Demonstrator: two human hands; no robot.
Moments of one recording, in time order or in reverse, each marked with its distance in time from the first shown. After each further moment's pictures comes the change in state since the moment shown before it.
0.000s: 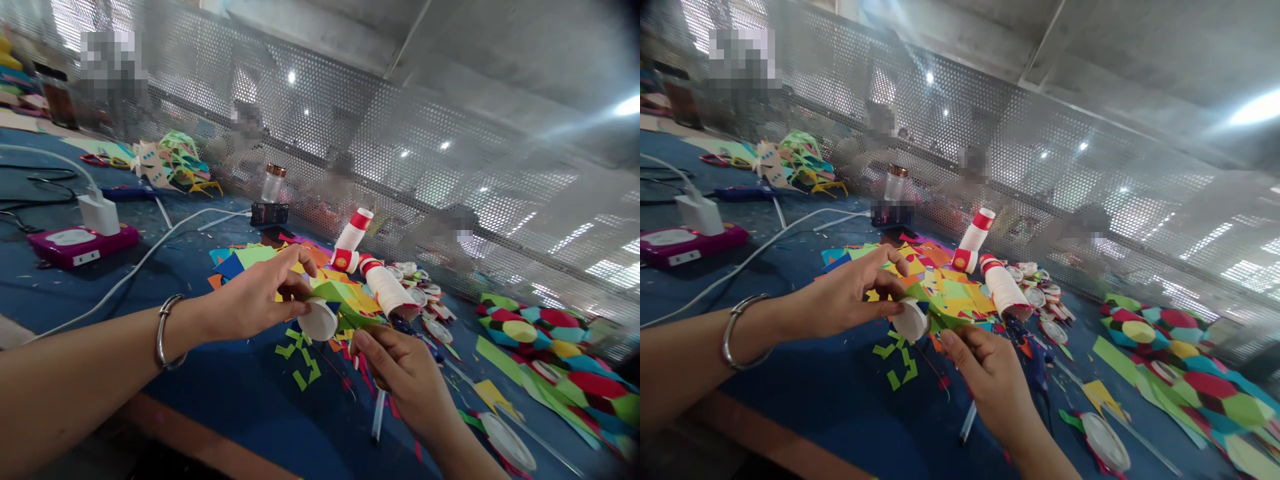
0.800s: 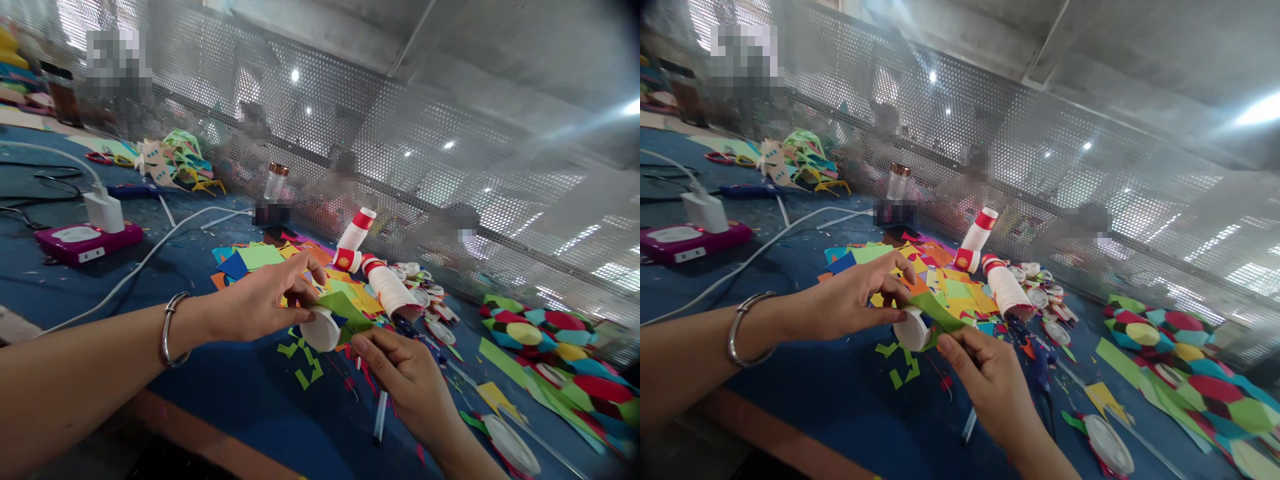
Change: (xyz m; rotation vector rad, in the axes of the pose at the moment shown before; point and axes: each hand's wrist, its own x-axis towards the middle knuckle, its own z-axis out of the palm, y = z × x) left_hand -0.001 0.004 0.001 0.040 -0.067 0.006; right_hand -0.001 -0.003 0.002 -0.171 0.013 -0.106
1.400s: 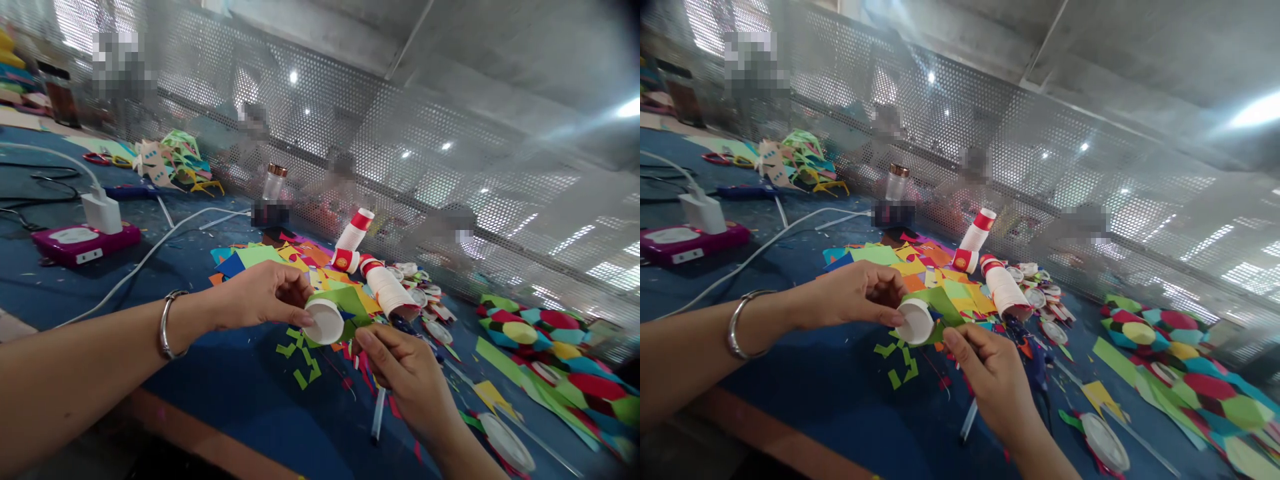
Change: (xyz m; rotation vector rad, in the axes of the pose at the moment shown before) left_hand 0.005 -0.011 -0.002 -0.360 -0.019 -0.250; right_hand 0.000 0.003 -0.001 0.178 -0.008 0.064
